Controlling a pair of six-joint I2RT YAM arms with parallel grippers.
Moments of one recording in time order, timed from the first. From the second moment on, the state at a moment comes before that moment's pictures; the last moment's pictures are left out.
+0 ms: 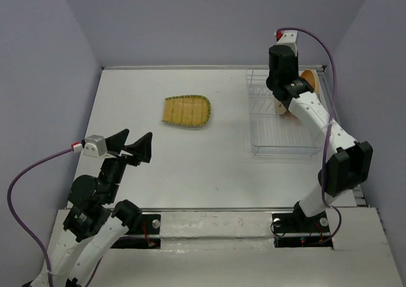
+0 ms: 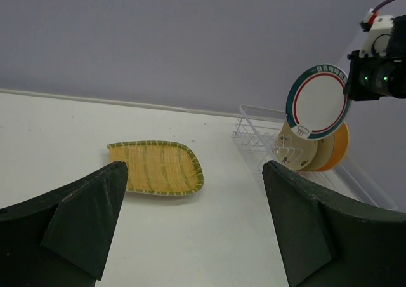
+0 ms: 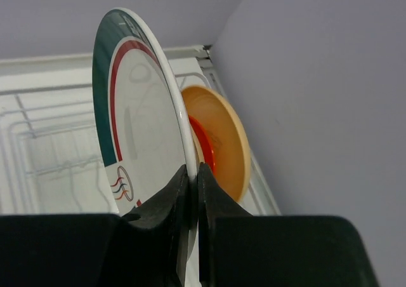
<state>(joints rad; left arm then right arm) -0.61 0.17 0.61 -0.20 -0.32 -0.28 0.38 1.58 1.58 -0.28 0.89 -0.11</state>
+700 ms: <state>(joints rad) -0.61 0.17 0.61 -0.20 -0.32 -0.28 0.27 1.76 1.59 -0.33 0.84 -0.16</state>
